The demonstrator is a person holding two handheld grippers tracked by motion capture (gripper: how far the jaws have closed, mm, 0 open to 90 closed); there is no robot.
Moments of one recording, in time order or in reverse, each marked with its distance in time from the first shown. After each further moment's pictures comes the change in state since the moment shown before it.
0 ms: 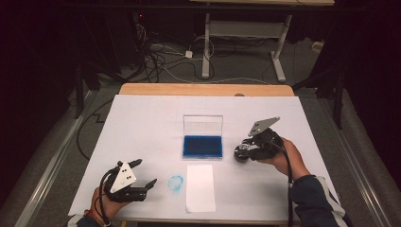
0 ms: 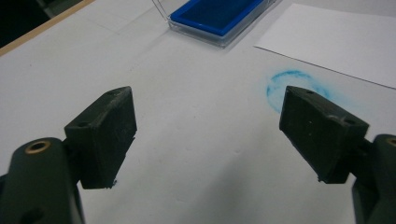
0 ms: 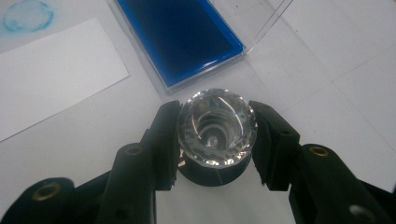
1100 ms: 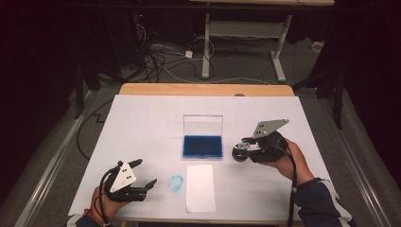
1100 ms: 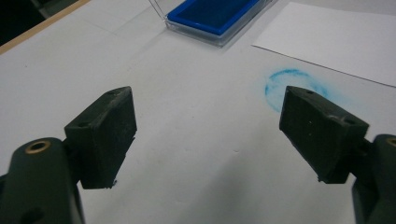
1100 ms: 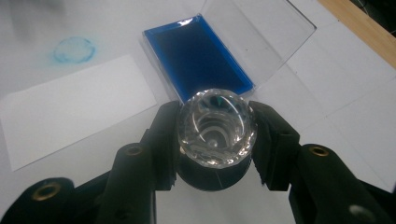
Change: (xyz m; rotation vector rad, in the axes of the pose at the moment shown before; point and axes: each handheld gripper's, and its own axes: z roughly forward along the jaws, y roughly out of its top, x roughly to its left) left arm 0.002 0.000 0.001 0.002 -0.012 0.007; right arm 0.020 0.008 -0.028 -0.114 0.000 -0.047
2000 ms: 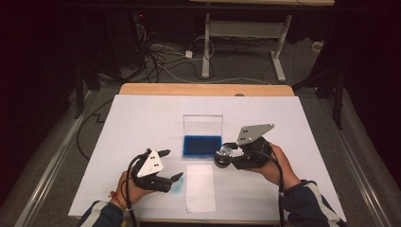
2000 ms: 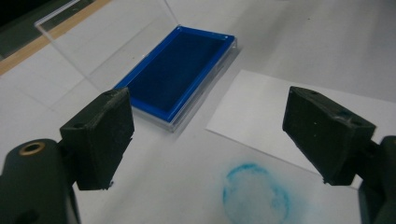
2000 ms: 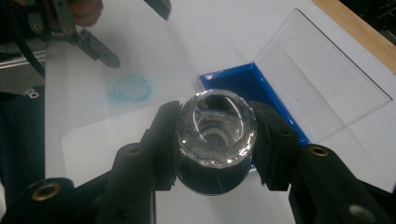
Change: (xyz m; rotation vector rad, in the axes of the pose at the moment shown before) left arm -0.015 0.064 0.043 -0.057 -0.156 0.059; right arm 0.038 0.030 0.011 -0.090 0.104 -0.065
